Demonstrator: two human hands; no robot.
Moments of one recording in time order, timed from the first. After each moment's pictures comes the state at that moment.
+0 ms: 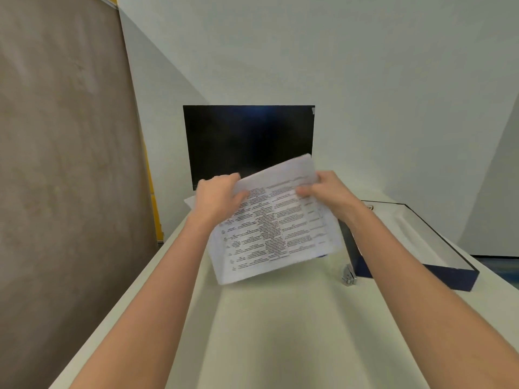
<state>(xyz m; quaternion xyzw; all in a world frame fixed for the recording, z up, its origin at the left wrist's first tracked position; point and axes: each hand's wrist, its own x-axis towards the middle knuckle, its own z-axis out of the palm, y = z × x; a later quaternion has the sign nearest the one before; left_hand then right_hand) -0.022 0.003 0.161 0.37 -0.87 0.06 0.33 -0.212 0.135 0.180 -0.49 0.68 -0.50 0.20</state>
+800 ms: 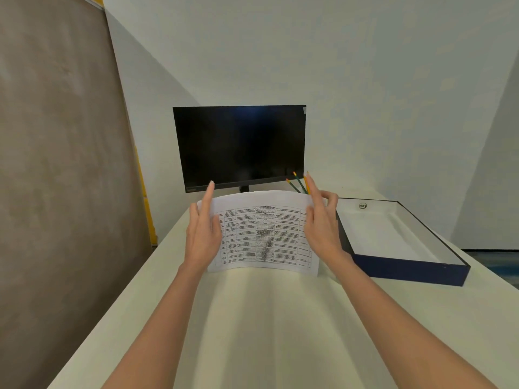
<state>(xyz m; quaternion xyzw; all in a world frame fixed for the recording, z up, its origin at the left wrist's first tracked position) -0.016 0.001 0.077 0.35 -0.77 -0.17 0.50 -0.205 0.131 0.096 -0.47 0.70 -0.52 -0.10</state>
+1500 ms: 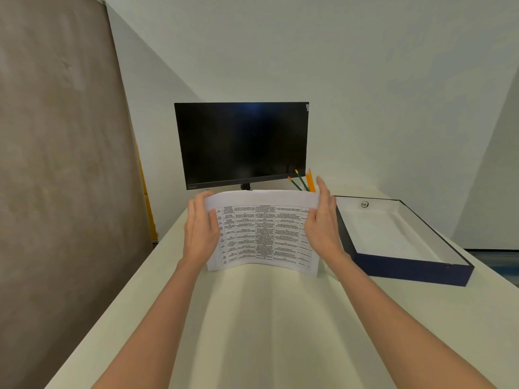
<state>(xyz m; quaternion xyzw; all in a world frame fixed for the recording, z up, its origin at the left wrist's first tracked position) -0.017 -0.011 0.073 0.37 -0.76 -0.18 0.51 -0.206 0.124 0.090 -0.43 0.71 -0.56 -0.05</state>
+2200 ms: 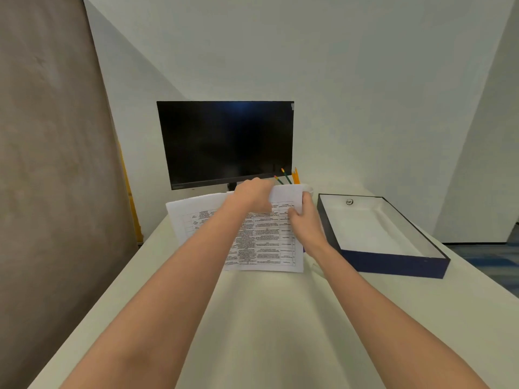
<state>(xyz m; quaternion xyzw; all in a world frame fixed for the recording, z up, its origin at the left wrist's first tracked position) -0.122 0.031 0.166 0.30 -0.95 0.01 0.12 -0.214 0.121 0.091 -0.40 0.69 -0.60 0.09</state>
